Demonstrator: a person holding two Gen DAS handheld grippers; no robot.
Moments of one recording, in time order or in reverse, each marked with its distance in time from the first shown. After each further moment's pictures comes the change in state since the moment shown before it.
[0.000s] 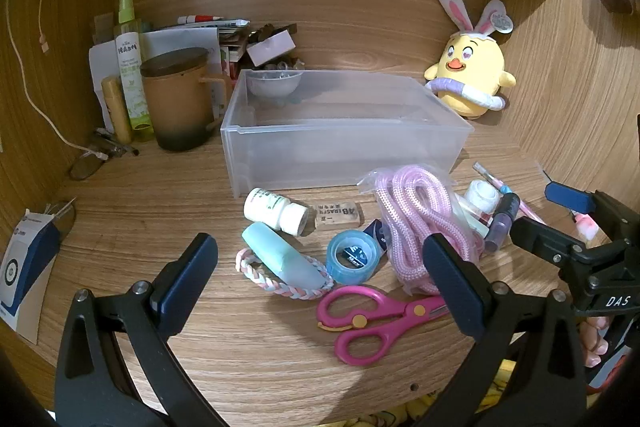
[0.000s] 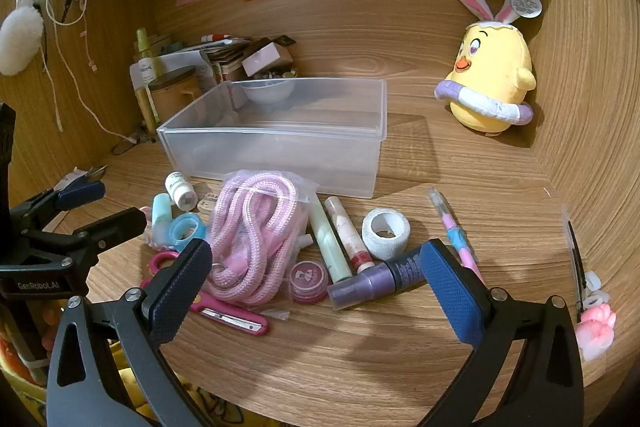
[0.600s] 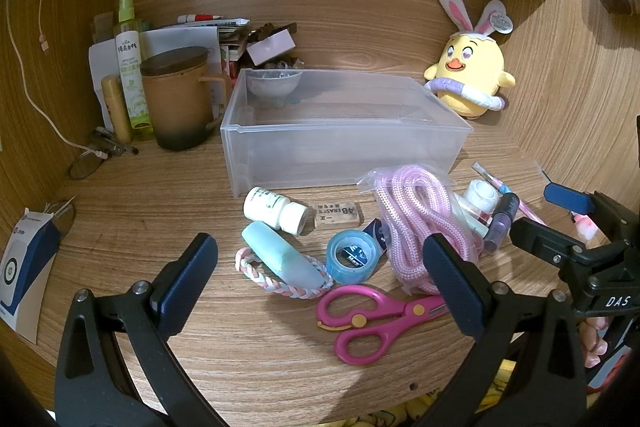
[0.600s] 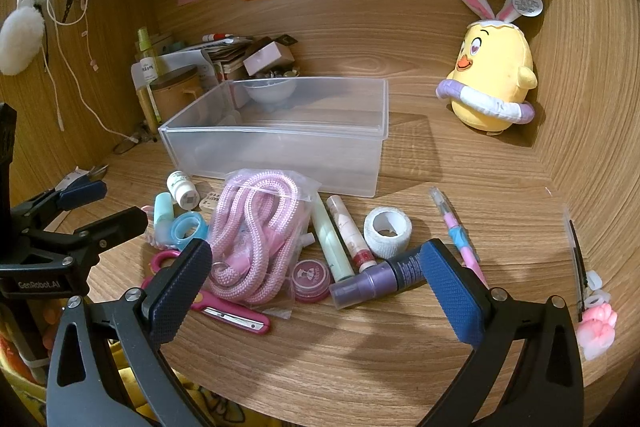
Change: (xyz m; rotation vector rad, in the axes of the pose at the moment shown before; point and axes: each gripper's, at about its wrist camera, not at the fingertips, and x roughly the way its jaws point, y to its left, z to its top) left arm -0.002 -0.003 0.000 -0.002 0.001 -0.001; right arm 0.000 0.001 0.000 0.000 0.003 0.002
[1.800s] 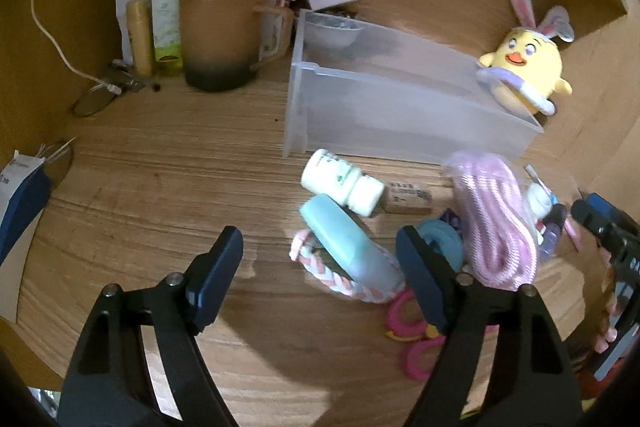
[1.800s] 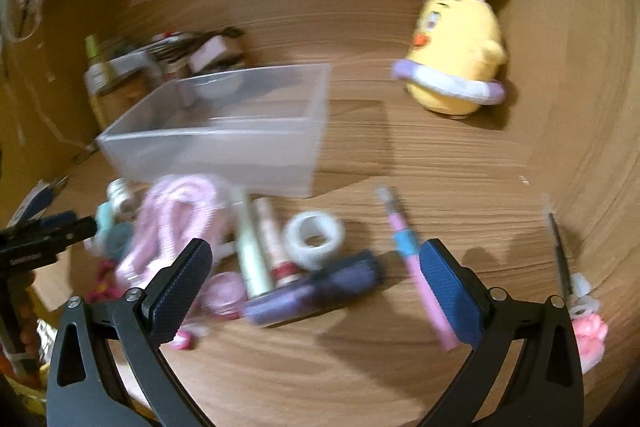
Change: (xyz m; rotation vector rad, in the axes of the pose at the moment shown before) left arm 0.042 0.048 -0.006 -0.162 0.139 0.048; right arm 0.026 -0.062 0.011 0.077 0.038 -0.104
